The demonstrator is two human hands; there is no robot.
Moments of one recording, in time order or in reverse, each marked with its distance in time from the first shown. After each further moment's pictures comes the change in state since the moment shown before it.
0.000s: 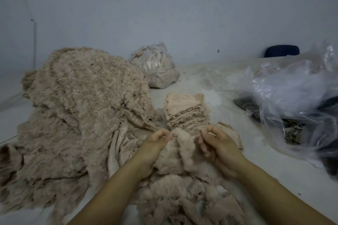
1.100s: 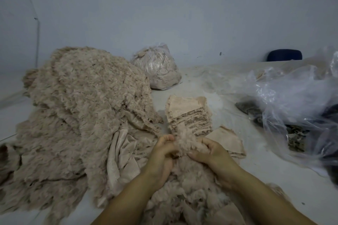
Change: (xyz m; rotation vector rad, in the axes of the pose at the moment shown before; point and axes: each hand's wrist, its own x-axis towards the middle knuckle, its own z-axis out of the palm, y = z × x) left_hand 0.007 -0.022 0.019 -0.406 -0.017 0.045; right_hand -0.007 0.003 0.020 -0.070 -0.019 0.157
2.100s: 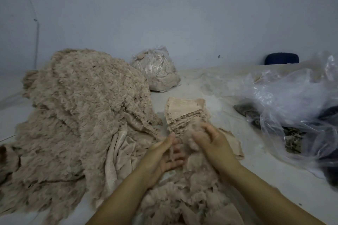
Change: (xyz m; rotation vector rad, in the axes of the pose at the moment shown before) left_hand 0.002 0.009 -0.011 0.090 0.042 -0.129; right_hand 0.004 -0.020 0.006 -0.492 0.271 -0.397
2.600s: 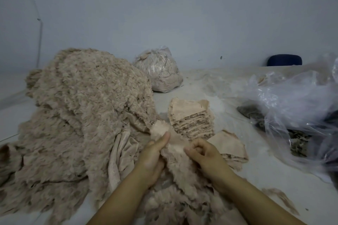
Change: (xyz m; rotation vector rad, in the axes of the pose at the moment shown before) left_hand 0.001 0.008 -0.004 -0.106 0.071 0.086; right_hand -0.006 0.018 0.026 0.144 -0.153 0.201
